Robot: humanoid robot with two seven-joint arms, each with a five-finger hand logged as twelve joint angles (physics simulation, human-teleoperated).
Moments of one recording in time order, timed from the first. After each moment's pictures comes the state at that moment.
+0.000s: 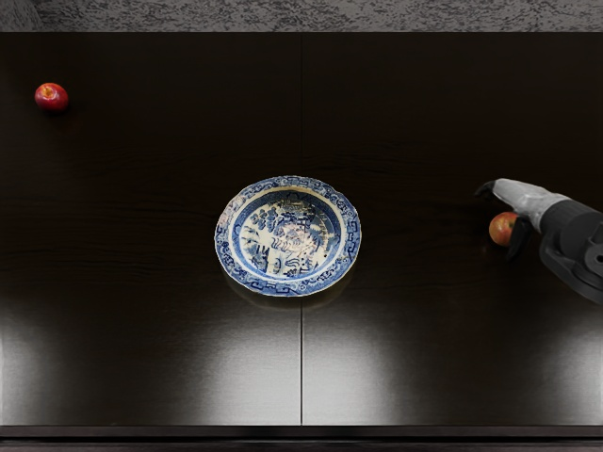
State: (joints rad) left arm -0.08 0.00 0.00 -0.16 -0.03 -0.07 0.19; right arm 0.83 -0.76 0.32 1.46 -1.33 -0.03 -0.61
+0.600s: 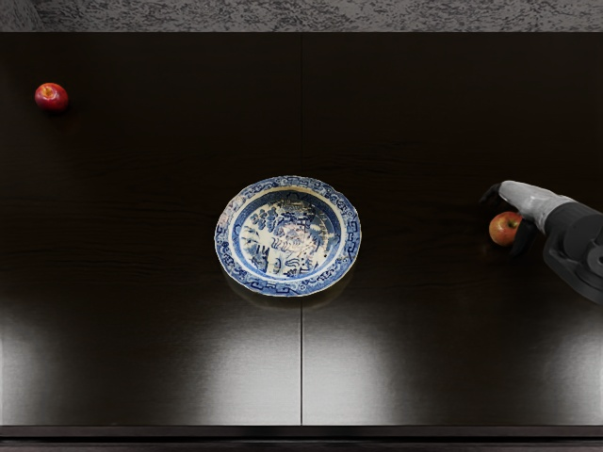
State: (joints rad) left arm -0.08 0.00 0.00 -0.16 -0.03 -0.07 0.19; right arm 0.82 -0.76 0.33 1.44 -1.33 -0.04 -0.61
